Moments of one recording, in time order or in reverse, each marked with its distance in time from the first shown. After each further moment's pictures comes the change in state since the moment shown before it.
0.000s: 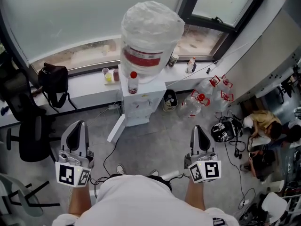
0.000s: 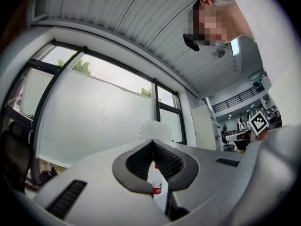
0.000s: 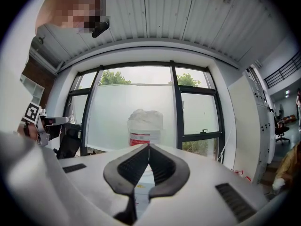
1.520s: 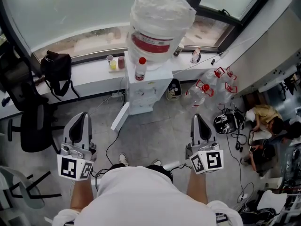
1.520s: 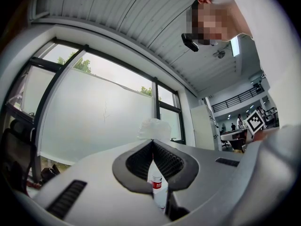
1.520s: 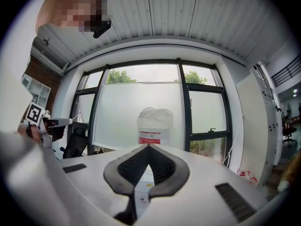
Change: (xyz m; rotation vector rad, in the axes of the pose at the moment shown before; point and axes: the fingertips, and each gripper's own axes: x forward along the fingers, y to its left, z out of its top) left arm -0.023 0.012 -0.011 -0.015 0.017 -0.008; right arm 0.010 0.041 -0.003 -0.016 0.019 0.077
